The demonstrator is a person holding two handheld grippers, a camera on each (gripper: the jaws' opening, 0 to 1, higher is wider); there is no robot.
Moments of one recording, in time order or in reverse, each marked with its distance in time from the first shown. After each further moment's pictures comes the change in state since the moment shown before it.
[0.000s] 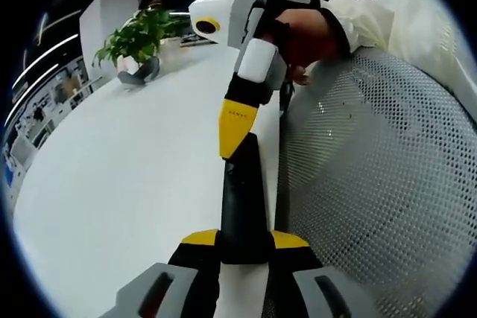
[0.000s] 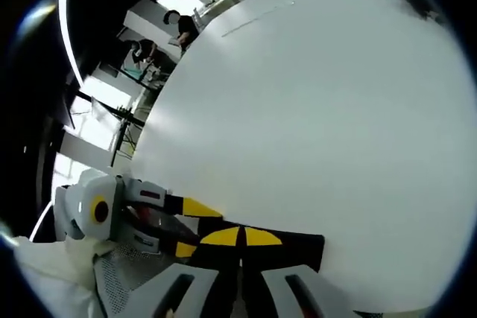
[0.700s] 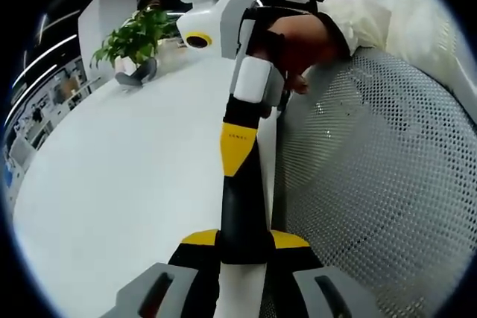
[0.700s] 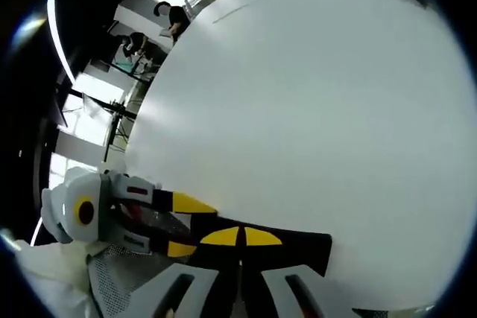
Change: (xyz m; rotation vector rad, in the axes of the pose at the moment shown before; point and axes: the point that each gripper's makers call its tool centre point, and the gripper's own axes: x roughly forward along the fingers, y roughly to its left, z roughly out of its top) left arm 0.001 -0.002 0.002 0.010 -0.004 -0.002; right arm 0.011 -0.005 -0.014 0.012 0.068 -0.043
